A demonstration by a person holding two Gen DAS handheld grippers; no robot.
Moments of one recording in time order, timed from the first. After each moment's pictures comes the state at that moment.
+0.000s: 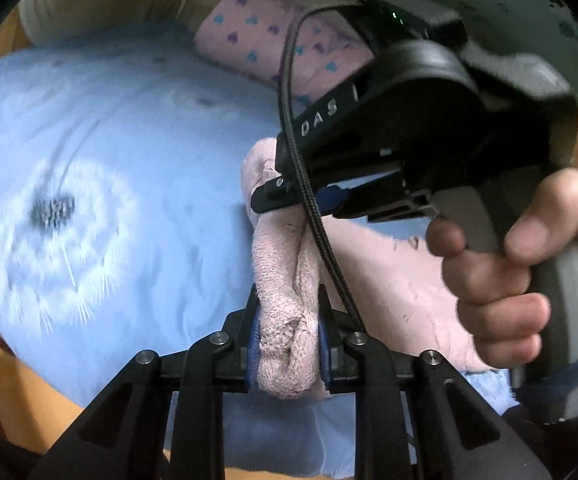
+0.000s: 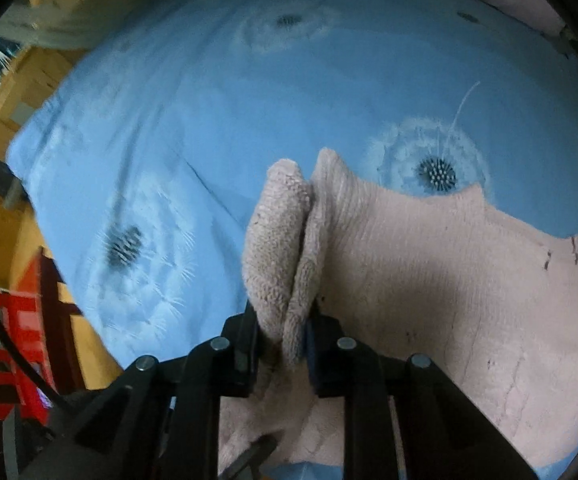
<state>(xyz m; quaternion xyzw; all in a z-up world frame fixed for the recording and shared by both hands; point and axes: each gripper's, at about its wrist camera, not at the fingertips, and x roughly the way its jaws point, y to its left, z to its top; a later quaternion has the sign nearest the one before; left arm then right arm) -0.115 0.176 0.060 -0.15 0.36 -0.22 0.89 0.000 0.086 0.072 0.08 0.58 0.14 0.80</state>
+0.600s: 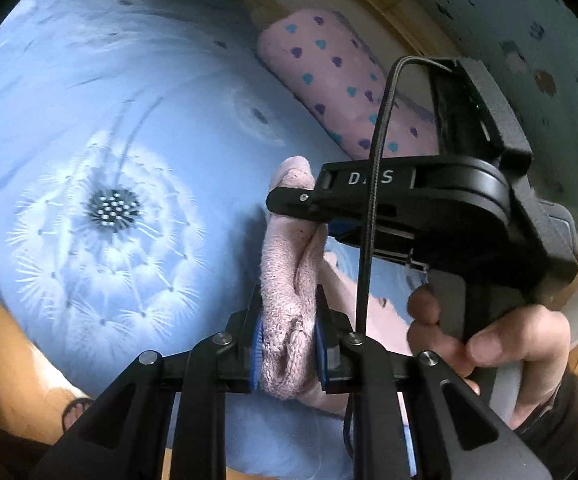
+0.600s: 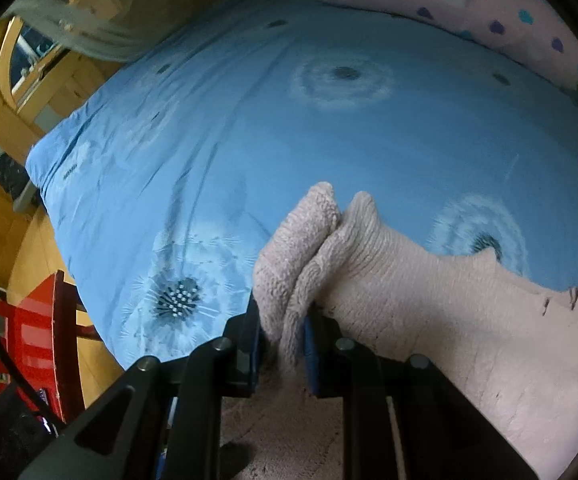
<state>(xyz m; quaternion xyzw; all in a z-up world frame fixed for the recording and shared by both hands) -0.104 0.279 0.068 -0.34 0.37 -0.20 0.84 0.023 0.163 0.092 0.04 0.53 0.15 0.83</state>
